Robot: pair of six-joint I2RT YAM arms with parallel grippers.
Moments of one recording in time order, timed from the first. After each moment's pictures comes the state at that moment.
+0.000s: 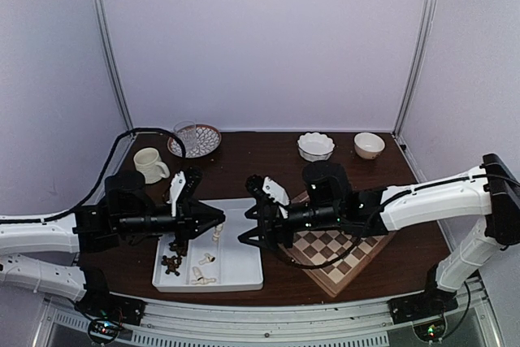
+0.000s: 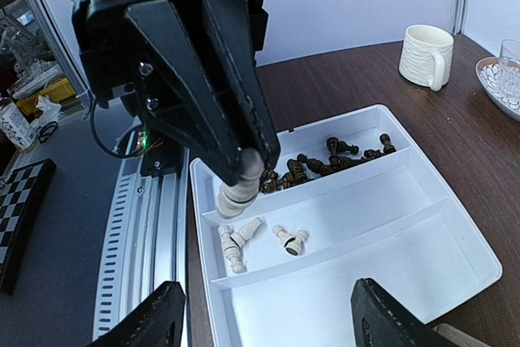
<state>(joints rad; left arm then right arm) -0.97 0.95 0.52 0.16 0.27 -0.15 1.09 1.53 0.92 0.23 -0.38 0.04</state>
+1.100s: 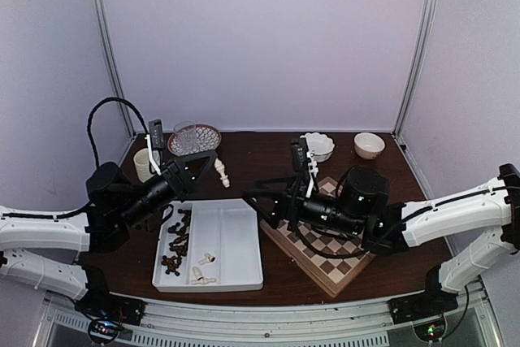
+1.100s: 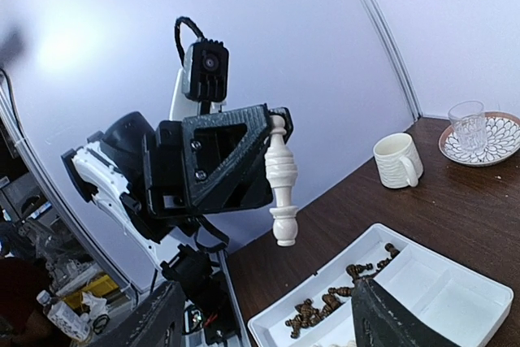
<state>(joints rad) -0.97 1.04 0.50 0.82 -0.01 -0.63 1.18 1.40 0.74 0.75 -0.05 0.51</state>
